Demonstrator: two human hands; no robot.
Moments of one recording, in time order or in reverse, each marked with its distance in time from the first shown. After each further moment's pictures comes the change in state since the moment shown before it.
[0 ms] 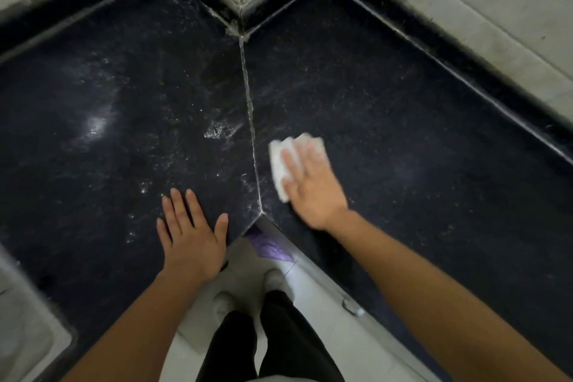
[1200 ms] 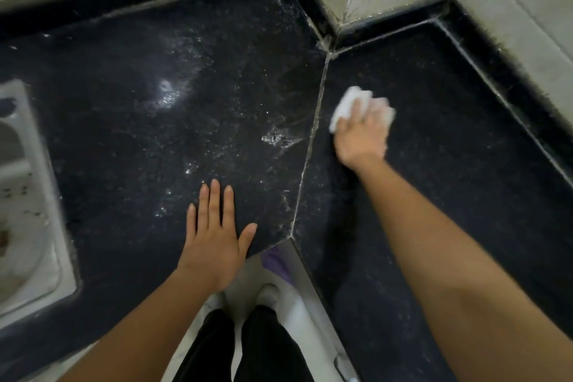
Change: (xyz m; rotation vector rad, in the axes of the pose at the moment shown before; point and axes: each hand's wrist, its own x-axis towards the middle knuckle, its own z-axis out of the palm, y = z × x) left_hand 0.003 -0.007 0.010 0.000 0.084 0.022; right_hand 0.155 -0.011 -0.056 -0.176 0.053 0.224
